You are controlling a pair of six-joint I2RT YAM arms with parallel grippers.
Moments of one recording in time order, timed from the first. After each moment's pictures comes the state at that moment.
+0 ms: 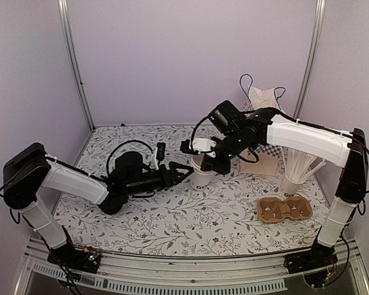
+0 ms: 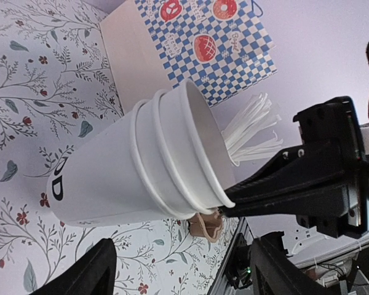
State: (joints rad) left arm -0.88 1.67 0.69 0.80 0.20 -0.96; right arm 0.87 1.79 1.61 -0.82 -0.16 -0.59
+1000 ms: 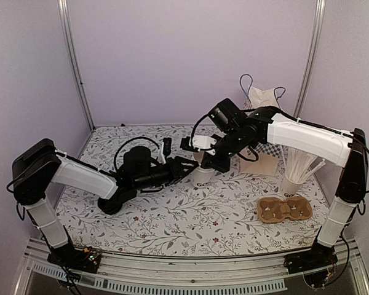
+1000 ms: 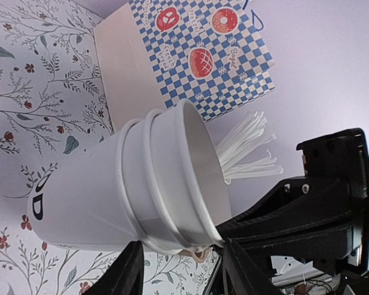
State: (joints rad) left arm -0.88 1.74 0.78 0.81 0.18 -1.02; right arm 0.87 1.79 1.63 -0.81 -0.14 -0.57
